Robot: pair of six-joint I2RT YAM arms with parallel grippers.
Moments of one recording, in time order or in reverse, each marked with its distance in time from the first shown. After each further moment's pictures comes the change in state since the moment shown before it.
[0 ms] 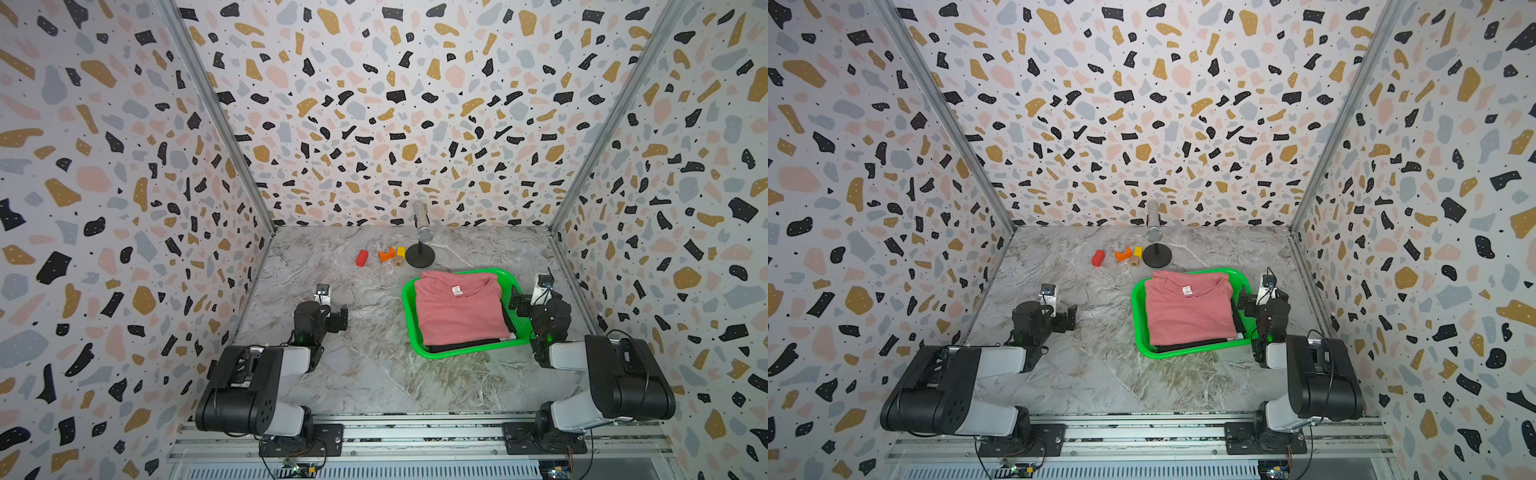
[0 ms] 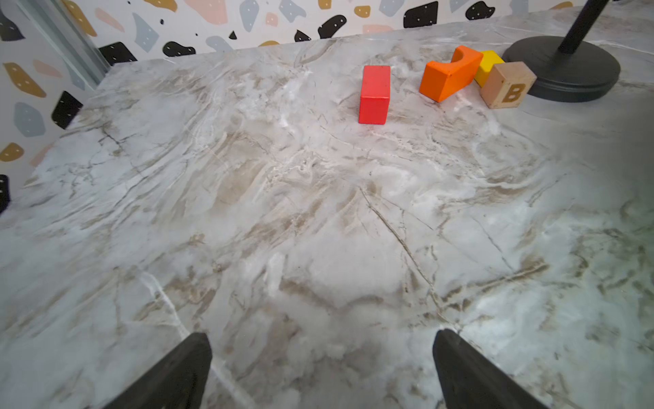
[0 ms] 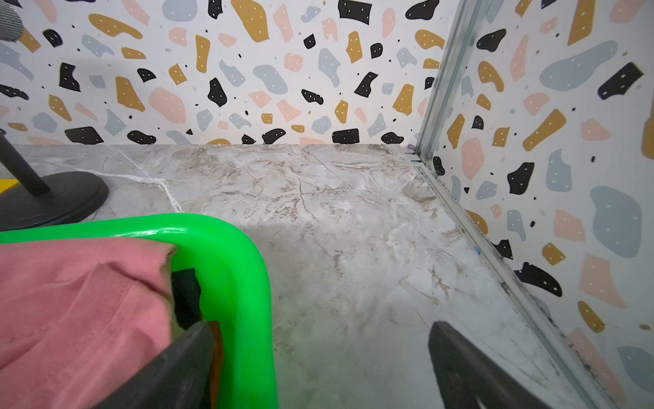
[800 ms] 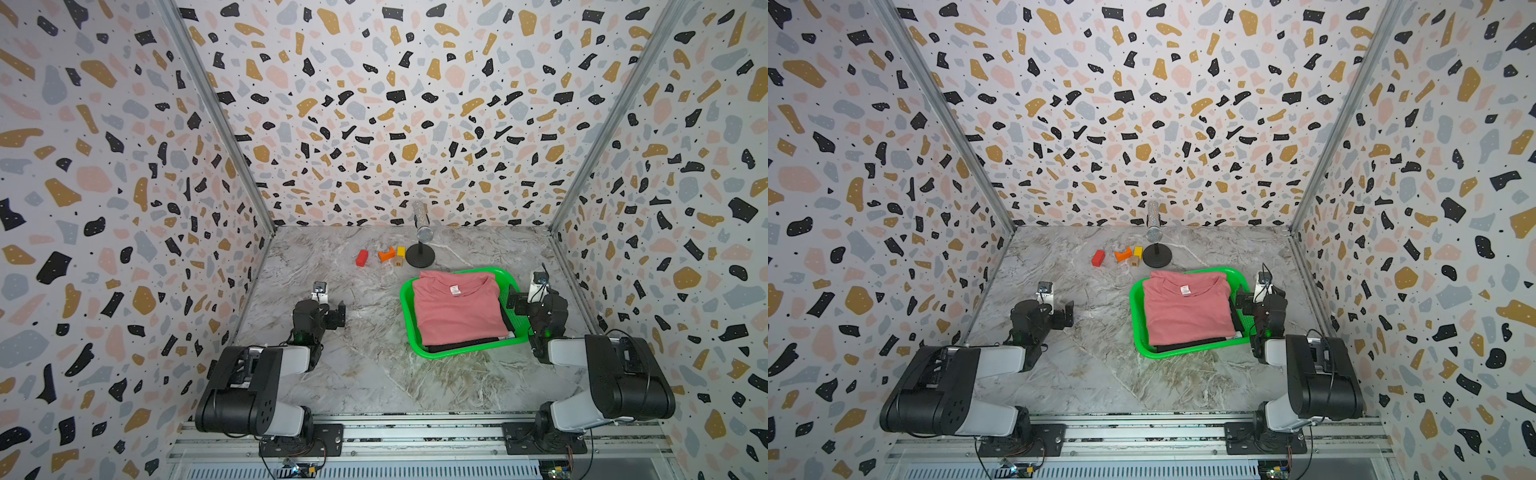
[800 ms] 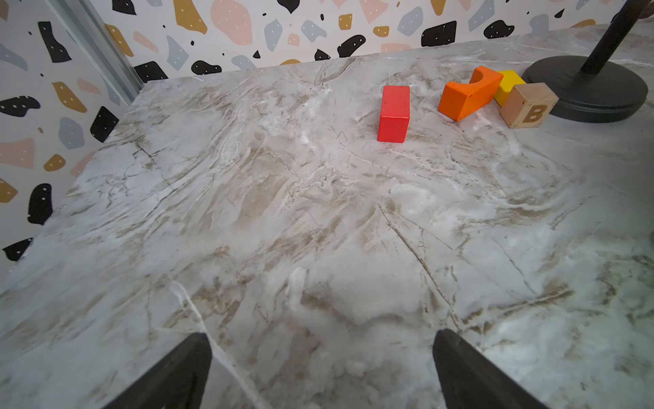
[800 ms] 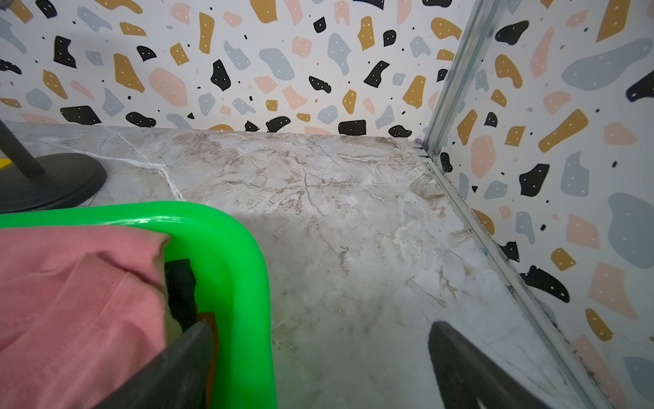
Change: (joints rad) left arm 0.000 -0.002 0.005 0.018 -0.029 0.000; right arm 0.018 0.001 0.032 -0.066 0.006 -0.029
